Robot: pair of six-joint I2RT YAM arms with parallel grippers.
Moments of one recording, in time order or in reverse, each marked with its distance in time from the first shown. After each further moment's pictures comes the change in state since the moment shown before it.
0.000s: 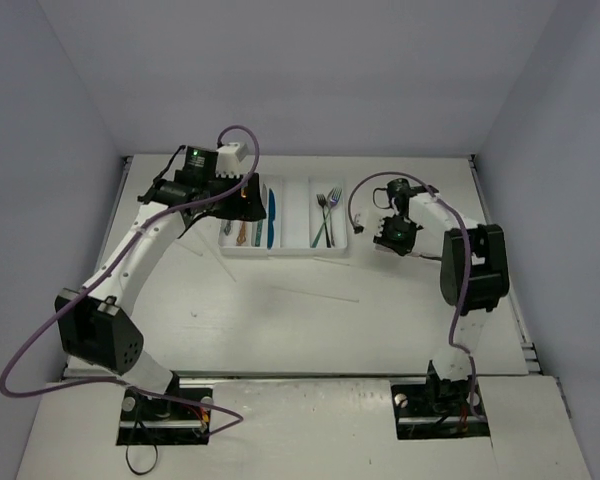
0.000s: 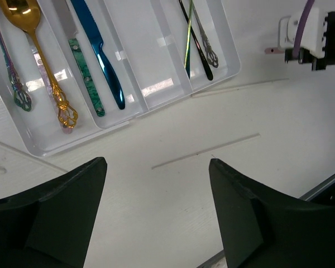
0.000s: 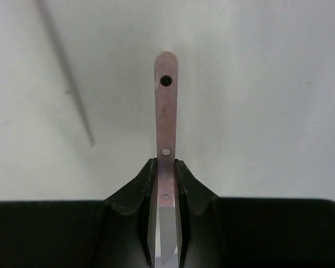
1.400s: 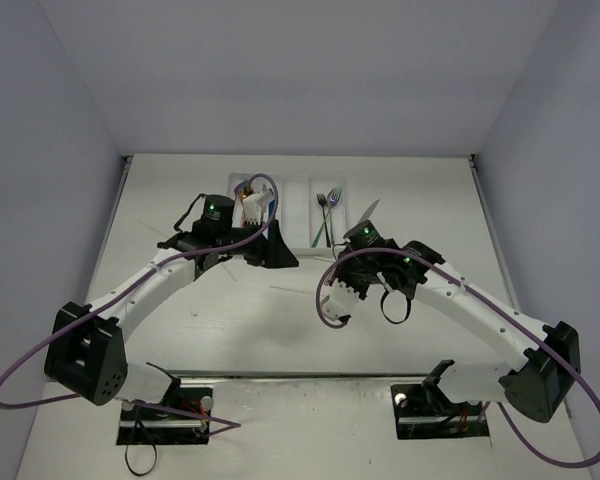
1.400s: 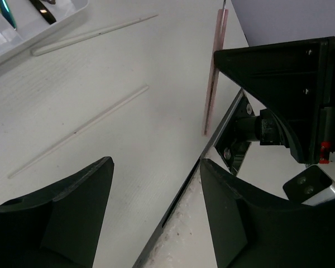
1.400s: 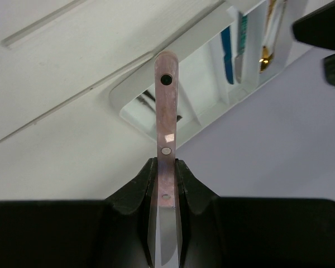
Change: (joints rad) left arm -0.129 -0.158 -0.513 0.502 0.419 -0.223; right arm 0.581 -0.691 -0.332 0.090 -0.028 -0.814
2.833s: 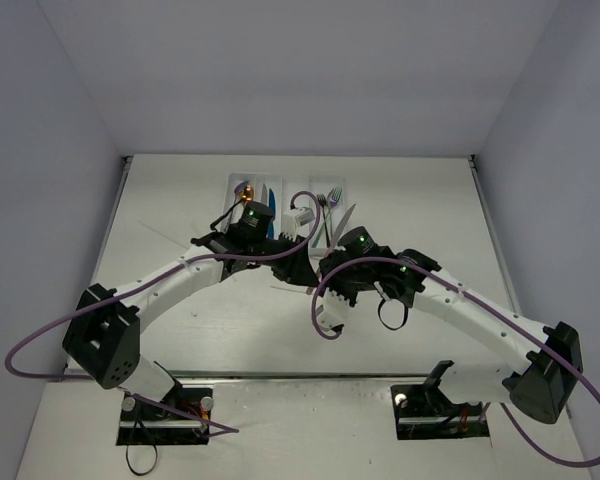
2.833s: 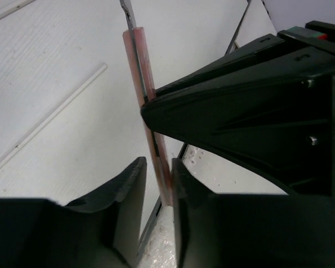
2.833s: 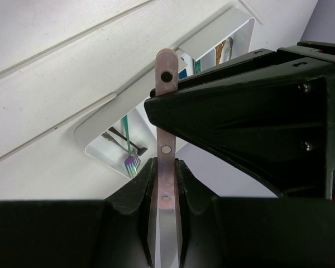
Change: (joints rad) left arm -0.194 0.116 0.097 -0.070 -0.001 0.100; right arm 0.066 -0.014 -0.034 0.099 -0.123 -0.013
